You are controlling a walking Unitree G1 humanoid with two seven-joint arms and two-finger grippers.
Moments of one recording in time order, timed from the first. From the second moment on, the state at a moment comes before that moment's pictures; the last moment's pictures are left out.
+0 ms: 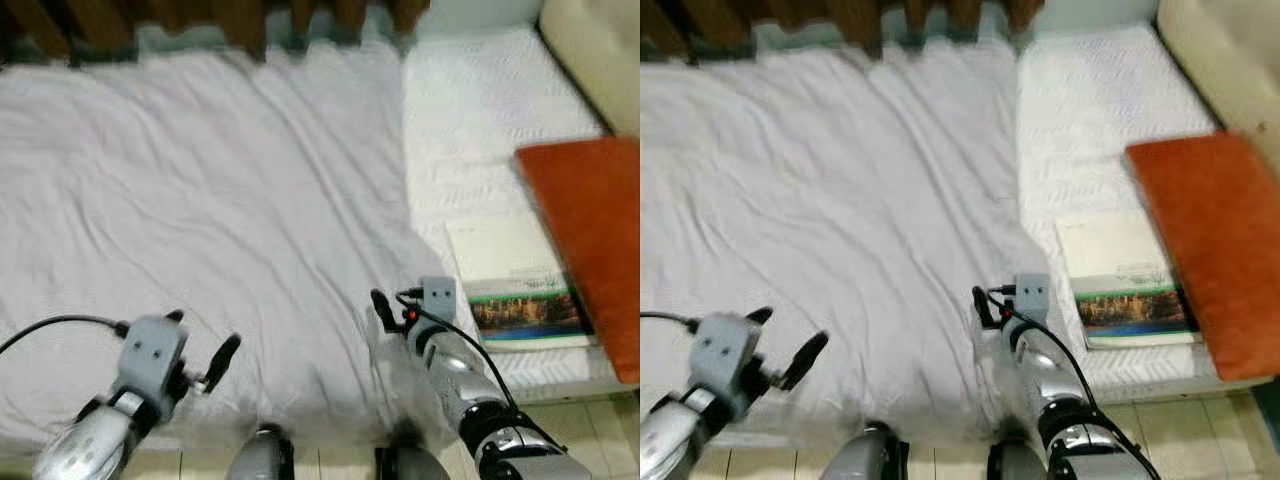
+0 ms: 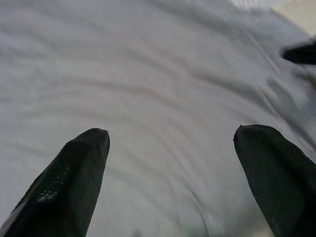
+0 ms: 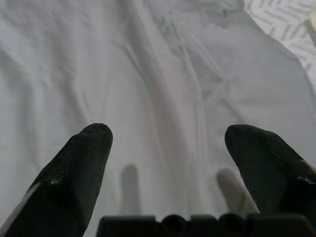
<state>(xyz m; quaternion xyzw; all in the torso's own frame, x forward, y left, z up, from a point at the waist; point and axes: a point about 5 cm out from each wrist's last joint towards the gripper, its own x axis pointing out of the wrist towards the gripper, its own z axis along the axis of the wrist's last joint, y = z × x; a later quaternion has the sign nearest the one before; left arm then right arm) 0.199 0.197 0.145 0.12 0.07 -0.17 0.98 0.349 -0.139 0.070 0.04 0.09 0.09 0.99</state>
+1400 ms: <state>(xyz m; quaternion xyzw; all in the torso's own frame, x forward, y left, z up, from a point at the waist) 0.167 0.180 0.146 0.11 0.12 -0.21 0.97 0.336 -0.182 0.065 -0.01 0.05 0.00 1.00</state>
